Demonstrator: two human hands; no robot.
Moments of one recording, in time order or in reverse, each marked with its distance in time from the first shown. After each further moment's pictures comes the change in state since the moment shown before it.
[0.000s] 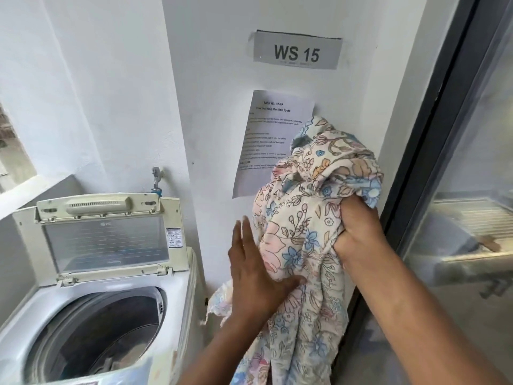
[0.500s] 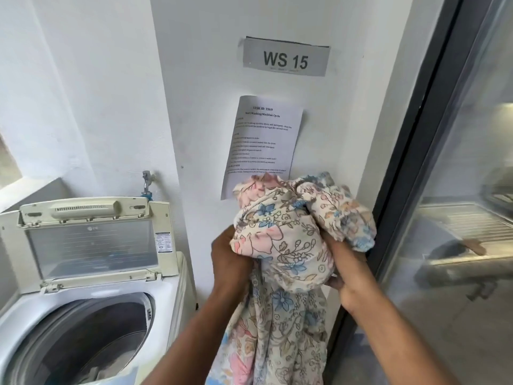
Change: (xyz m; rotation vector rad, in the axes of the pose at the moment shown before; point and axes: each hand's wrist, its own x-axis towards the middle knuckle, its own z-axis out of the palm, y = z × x) left_hand 0.042 0.014 -0.009 -0.672 0.122 -0.204; right_hand -0.038 0.009 -0.054 -0.556 0.114 0.120
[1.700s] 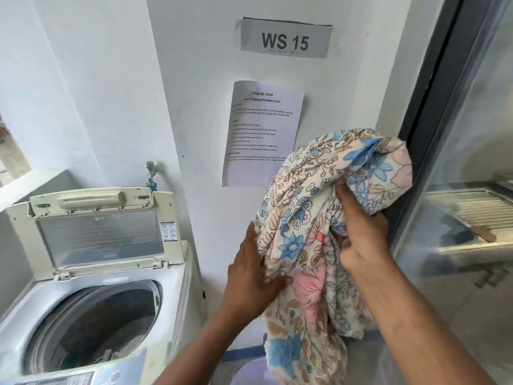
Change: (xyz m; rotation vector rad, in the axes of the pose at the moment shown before) left_hand -0.041 -0.032 -0.007 0.701 -0.332 0.160; right_hand -0.003 -0.036 0.003 0.475 0.052 -0.158
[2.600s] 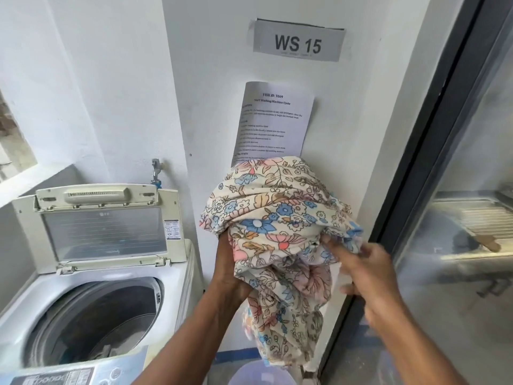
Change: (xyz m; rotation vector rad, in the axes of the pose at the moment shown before) left_hand 0.024 0.030 -0.034 -1.500 0.030 -0.289; right_hand -0.016 0.028 -0.051 -0.878 -0.014 -0.039
